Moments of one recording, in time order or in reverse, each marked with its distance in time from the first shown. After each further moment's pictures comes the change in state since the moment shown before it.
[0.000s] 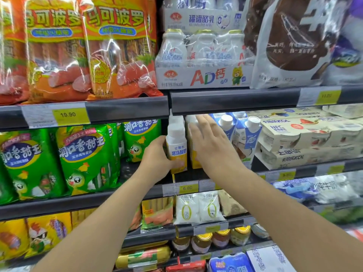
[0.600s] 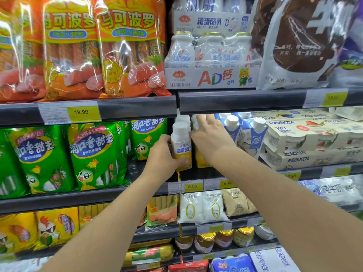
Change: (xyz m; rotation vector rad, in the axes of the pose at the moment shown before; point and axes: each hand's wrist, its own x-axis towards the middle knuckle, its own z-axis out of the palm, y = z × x) left_hand -0.004 -0.004 0.002 0.071 0.060 0.005; right_hand 0.036 -0.009 -0.021 -0.205 -0.232 -0.094
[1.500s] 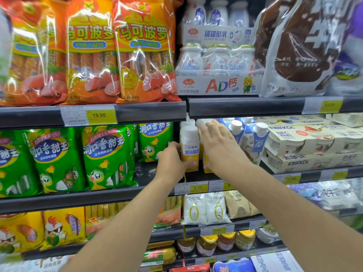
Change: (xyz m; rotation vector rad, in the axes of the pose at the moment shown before) left_hand -0.006 0.002 0.008 0.004 0.033 -0.049; right_hand -0.032 -0.006 -0.007 0.192 -0.008 0.069
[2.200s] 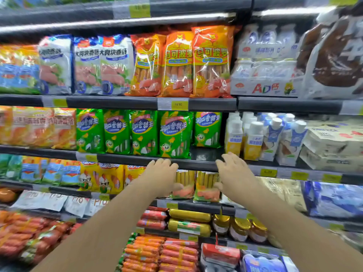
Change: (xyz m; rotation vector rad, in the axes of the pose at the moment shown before) left_hand -0.150 -0.053 -0.150 1.027 -0.318 0.039; right_hand -0.101 -0.092 0.003 0.075 -0.109 -0.199
